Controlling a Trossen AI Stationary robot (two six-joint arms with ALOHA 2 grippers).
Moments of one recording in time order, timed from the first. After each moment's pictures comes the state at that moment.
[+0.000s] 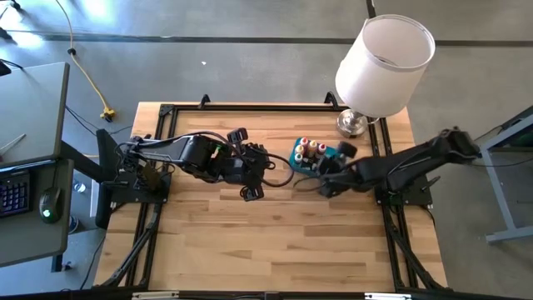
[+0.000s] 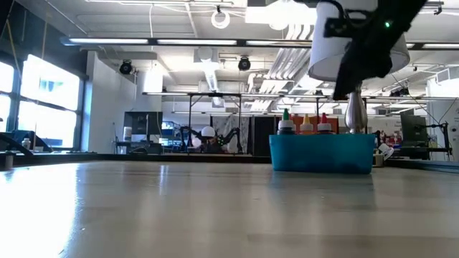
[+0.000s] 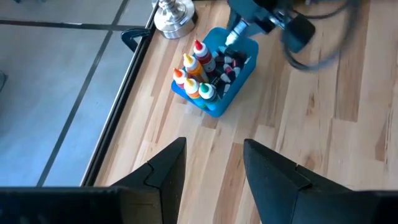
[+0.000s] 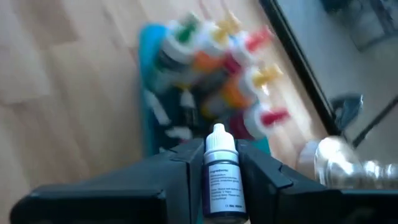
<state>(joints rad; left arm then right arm) -0.26 1.83 2.30 -1.42 -0.60 -0.29 0.22 1.29 0.88 -0.85 0.70 0.51</state>
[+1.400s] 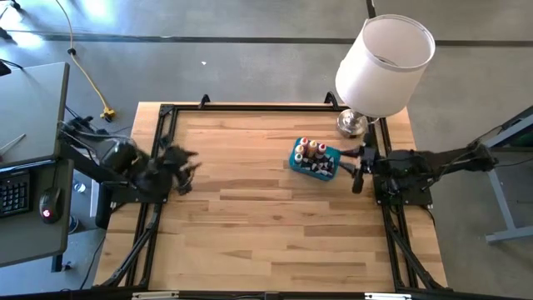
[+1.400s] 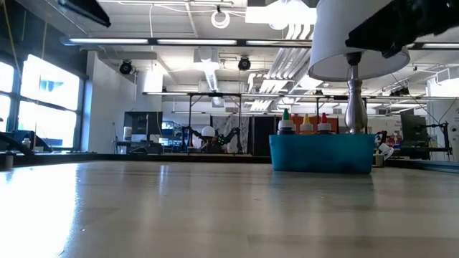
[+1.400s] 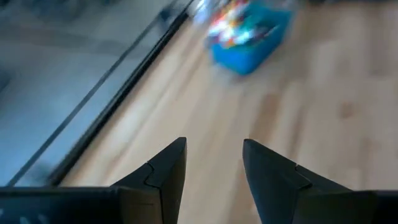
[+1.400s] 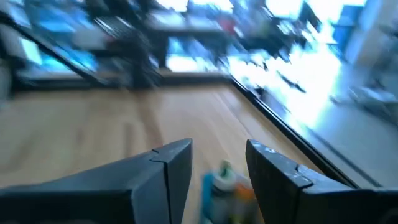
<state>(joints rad) -0.53 0.81 0.98 -1.07 -0.86 -0.58 0.20 0.40 0.38 -0.13 0.47 0.02</state>
